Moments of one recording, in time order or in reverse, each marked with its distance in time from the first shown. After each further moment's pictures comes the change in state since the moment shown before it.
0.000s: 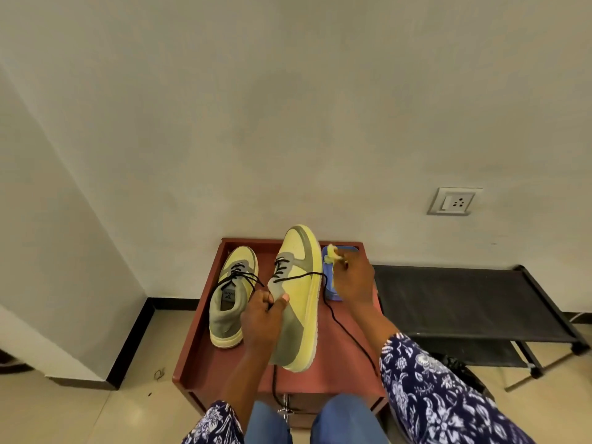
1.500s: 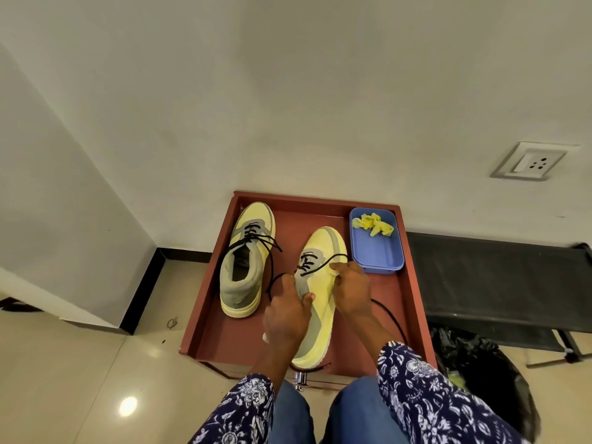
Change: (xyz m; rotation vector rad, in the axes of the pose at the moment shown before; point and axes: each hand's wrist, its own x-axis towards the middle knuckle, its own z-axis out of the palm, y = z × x) left_hand 0.022 -0.065 0.026 0.660 -0.221 -0.048; right_hand -0.021 0.079 0.104 -0.263 -0.351 0.027
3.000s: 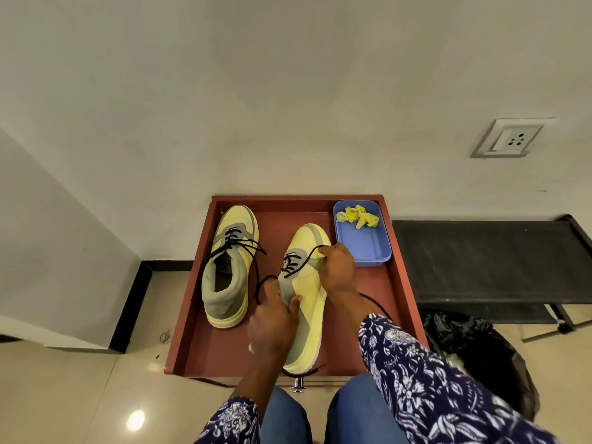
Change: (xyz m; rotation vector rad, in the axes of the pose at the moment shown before) left_hand -0.001 -0.002 0.002 0.003 0.027 -0.001; right_hand 0.038 0.000 -0.001 -0.056 0.036 0.059
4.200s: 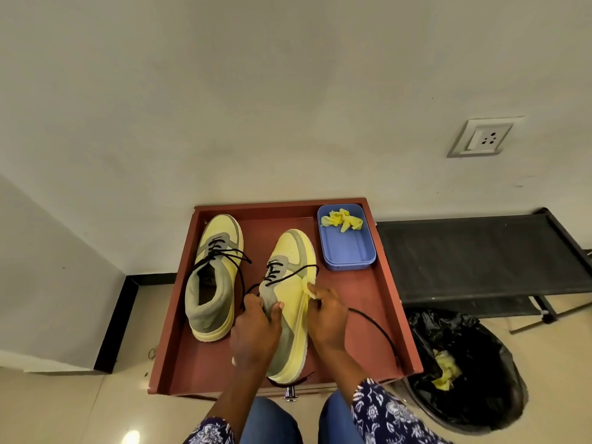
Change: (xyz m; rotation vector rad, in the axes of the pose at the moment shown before) left_hand 0.004 -0.007 0.001 -0.091 0.070 0.031; right_hand -0.073 0.014 0.021 0.372 0.225 0.118
